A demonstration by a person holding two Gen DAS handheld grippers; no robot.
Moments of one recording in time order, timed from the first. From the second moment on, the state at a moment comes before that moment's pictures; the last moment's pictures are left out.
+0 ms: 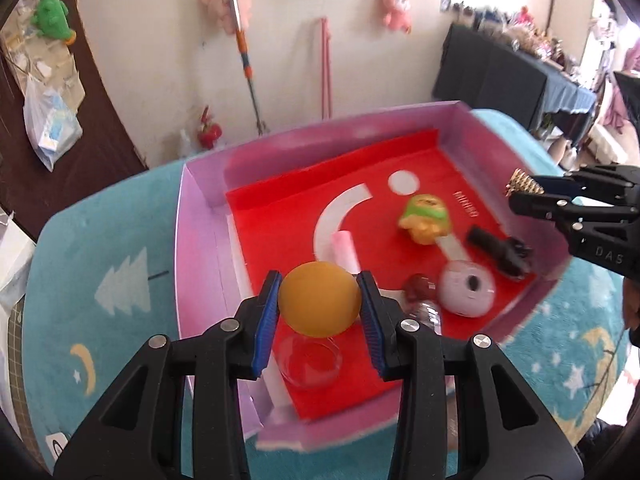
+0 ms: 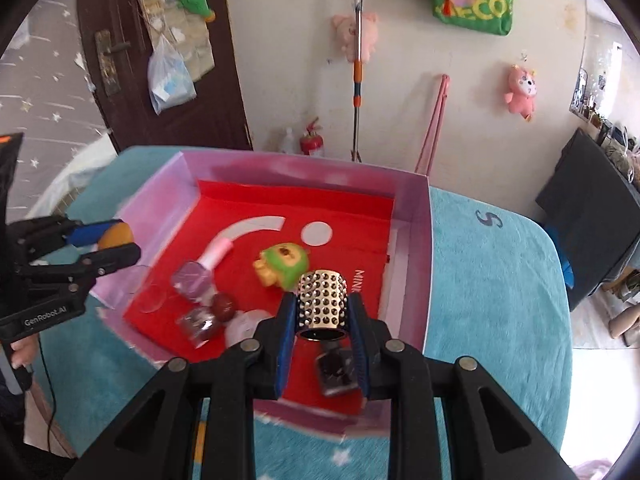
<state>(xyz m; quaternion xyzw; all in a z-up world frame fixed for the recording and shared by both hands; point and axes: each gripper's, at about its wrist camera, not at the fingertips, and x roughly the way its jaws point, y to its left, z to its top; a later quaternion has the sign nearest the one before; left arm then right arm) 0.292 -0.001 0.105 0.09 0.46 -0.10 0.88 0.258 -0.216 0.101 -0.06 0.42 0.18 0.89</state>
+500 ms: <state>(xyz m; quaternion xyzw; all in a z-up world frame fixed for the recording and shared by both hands) 0.346 -0.005 0.064 0.11 0.53 -0.08 0.84 0.332 -0.191 0.063 -0.13 0.52 0.15 0.83</state>
